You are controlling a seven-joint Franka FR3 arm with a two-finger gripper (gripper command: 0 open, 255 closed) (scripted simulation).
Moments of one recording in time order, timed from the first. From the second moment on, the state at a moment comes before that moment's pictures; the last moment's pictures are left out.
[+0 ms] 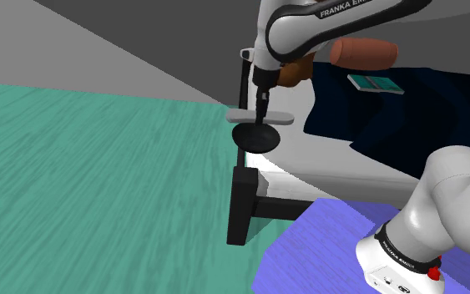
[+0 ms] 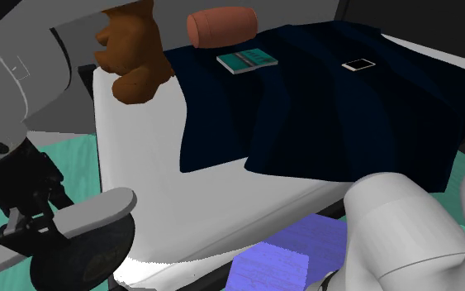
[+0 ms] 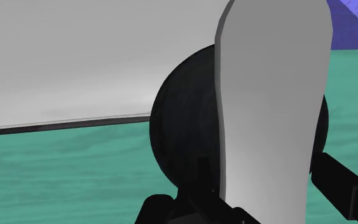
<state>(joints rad) 0.40 -0.13 -0.26 -2.19 -0.01 2.06 -0.60</state>
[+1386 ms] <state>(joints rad) 0.40 -0.06 -0.26 -2.28 0.01 2.21 -0.62</state>
